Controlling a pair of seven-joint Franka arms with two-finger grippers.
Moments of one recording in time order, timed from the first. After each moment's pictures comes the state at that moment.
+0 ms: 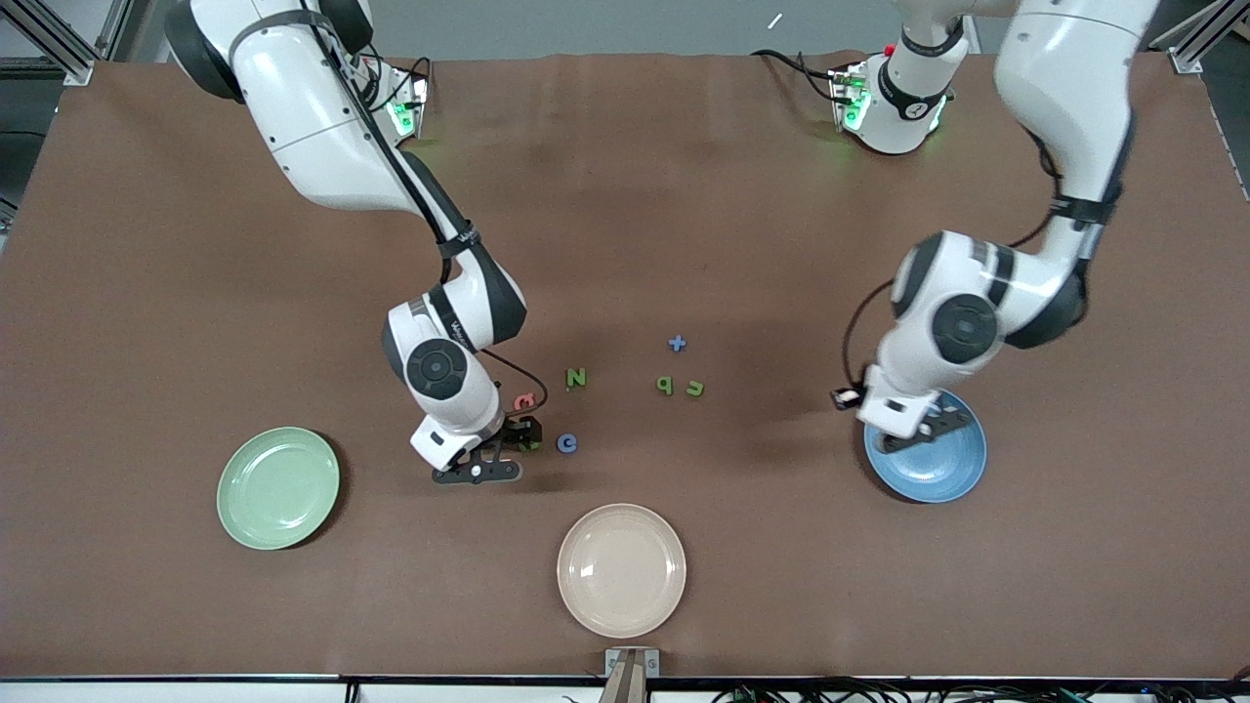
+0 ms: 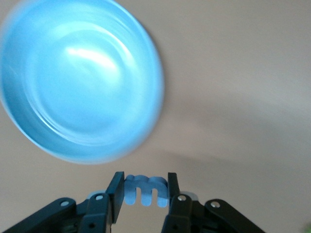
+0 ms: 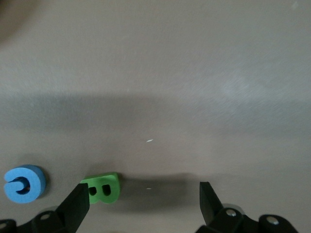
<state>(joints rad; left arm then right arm) -0.02 0.48 -0.21 -1.82 0.14 2.21 -0.59 0.46 0.83 0.01 -1.49 -0.06 2.37 0.45</state>
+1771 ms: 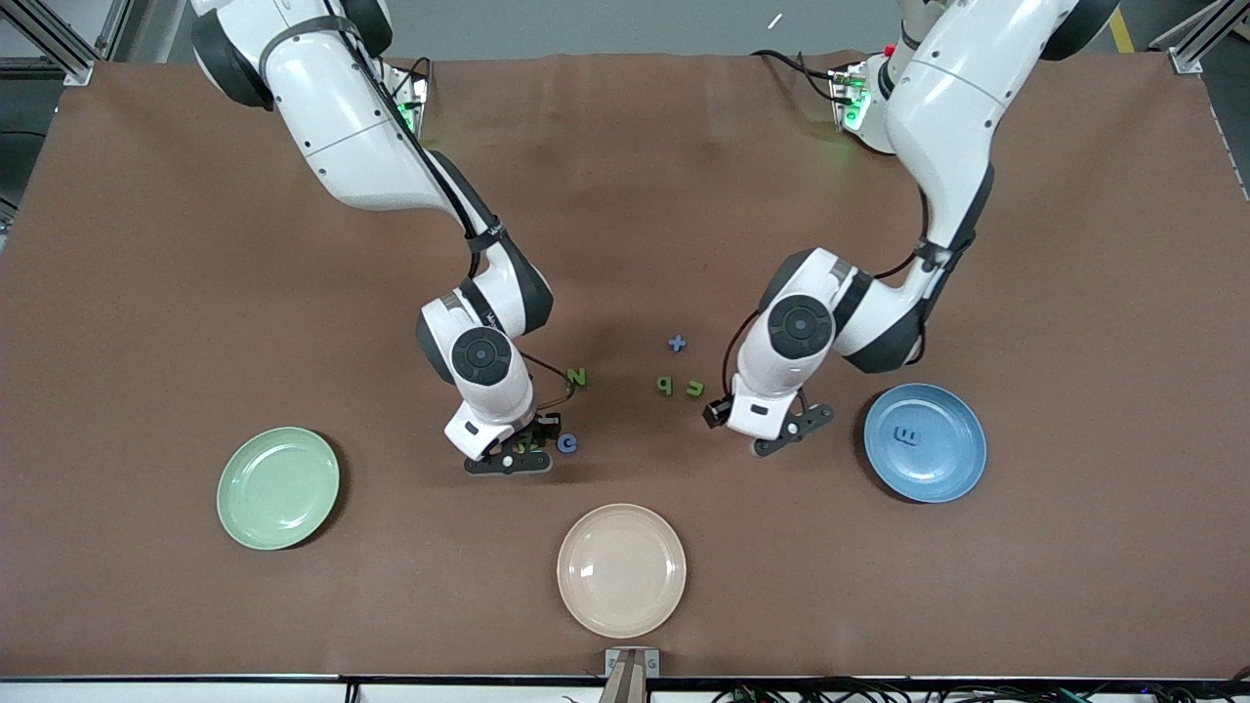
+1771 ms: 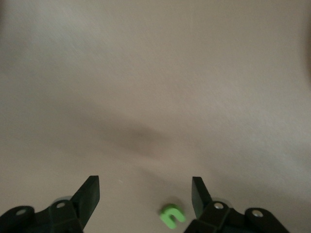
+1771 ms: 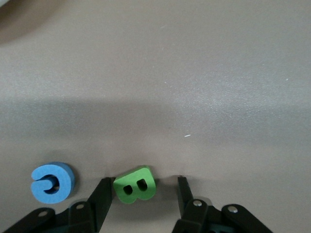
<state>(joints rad) -0.34 0.71 -0.25 -1.59 0.16 2.30 -1.14 0.51 0.85 0.00 -1.46 -0.11 2.38 0.52</state>
